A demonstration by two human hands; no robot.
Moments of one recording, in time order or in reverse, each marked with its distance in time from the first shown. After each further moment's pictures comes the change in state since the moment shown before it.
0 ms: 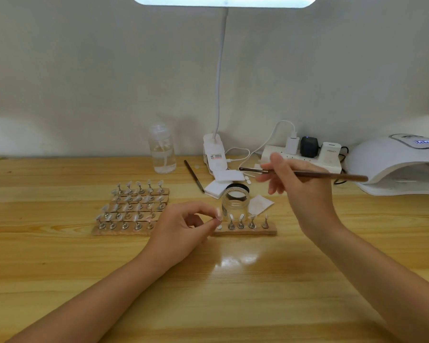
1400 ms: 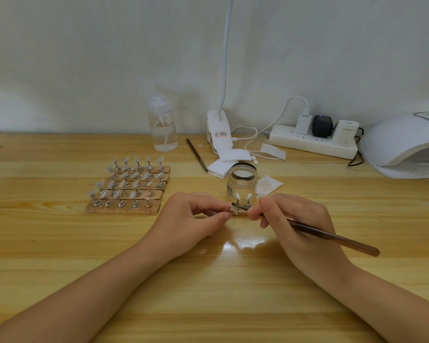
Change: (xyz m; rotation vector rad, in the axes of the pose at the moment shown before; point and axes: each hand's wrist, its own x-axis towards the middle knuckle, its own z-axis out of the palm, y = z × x) left_hand -0.006 -0.012 0.009 -0.136 -0.115 -0.106; right_hand -0.056 0.031 0.004 -0.393 -0.252 -0.362
